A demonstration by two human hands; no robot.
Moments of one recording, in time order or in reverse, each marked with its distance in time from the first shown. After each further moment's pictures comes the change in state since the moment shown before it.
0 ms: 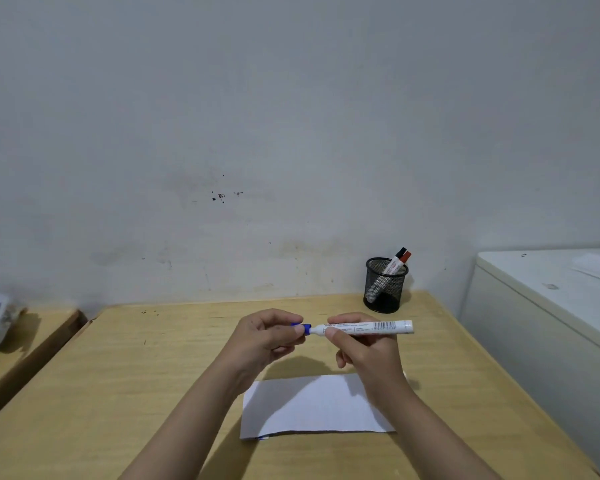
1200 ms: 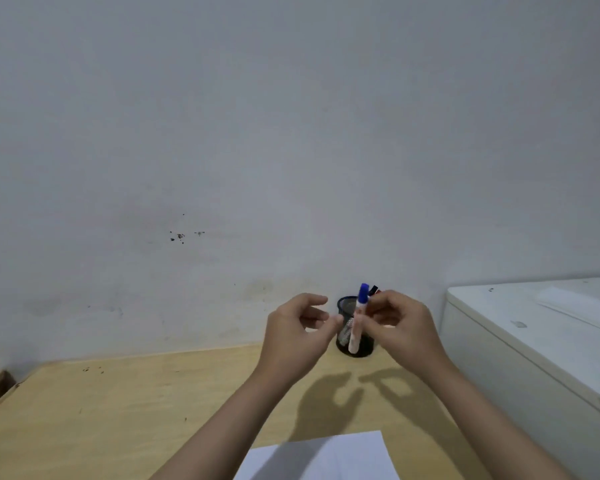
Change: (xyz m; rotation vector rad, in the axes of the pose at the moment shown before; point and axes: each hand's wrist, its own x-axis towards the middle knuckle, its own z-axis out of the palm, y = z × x) left_hand 0.064 0.035 0.095 0.434 0.203 0.556; right_hand 0.085 -0.056 -0.082 -0.600 0.090 -0.321
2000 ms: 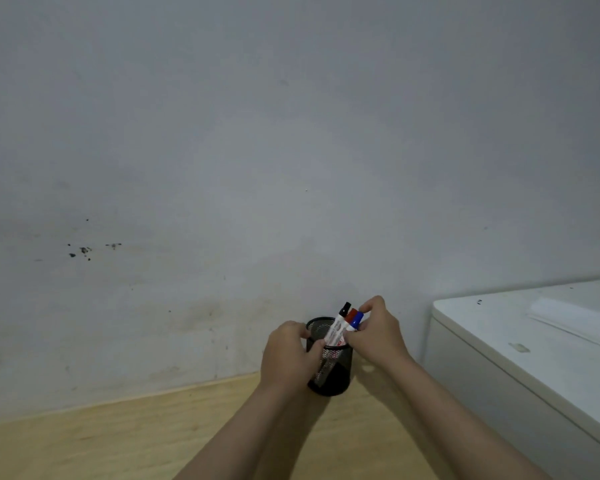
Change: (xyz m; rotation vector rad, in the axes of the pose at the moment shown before) left_hand 0.096 -0.107 0.104 0.394 -0.051 -0.007; right_hand 0.098 0.128 0.016 -0.309 -0.004 0.401
